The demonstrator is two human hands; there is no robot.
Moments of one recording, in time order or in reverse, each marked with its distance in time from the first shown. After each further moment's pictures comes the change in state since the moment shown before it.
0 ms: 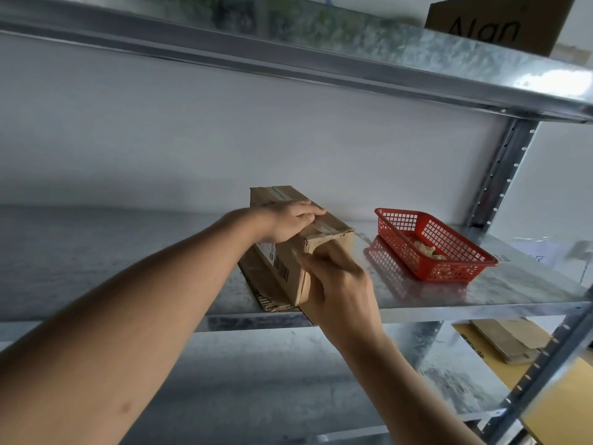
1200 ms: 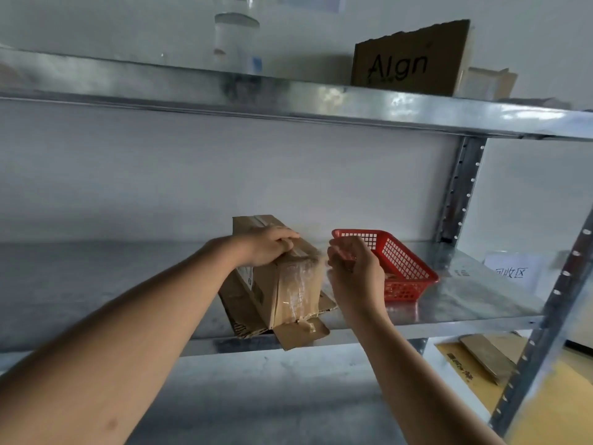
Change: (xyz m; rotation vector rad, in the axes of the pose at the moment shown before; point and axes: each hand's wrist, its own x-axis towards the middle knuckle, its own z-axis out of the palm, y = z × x) left_hand 0.034 0.088 0.031 0.119 -0.003 -0.070; right_hand 0.029 0.124 -0.084 0.407 0.063 0.665
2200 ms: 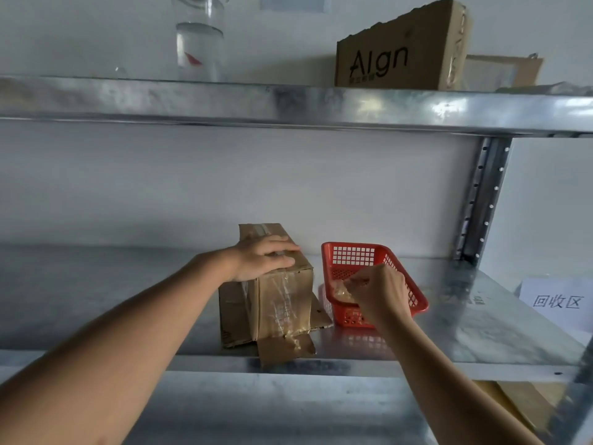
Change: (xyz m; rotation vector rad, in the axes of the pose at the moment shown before) left_hand 0.047 0.047 0.029 -0.074 0.039 -0.094; right_hand 0.107 0.115 -0.068 -0.453 -0.180 -0.040
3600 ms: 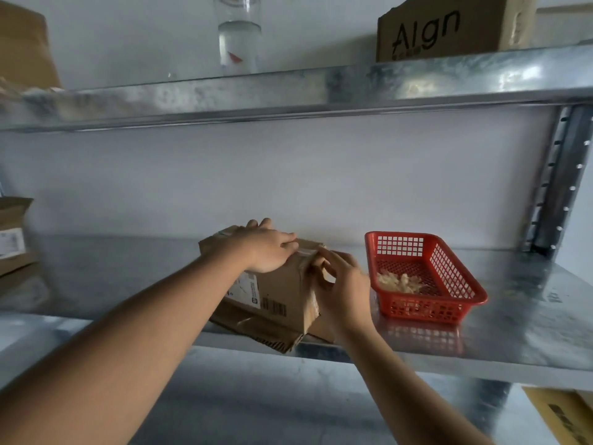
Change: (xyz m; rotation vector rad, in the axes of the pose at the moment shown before) left_hand -0.052 0.011 -0.023 0.536 0.042 -0.407; right_hand -0.058 -0.090 0.058 0.448 -0.020 -0.275
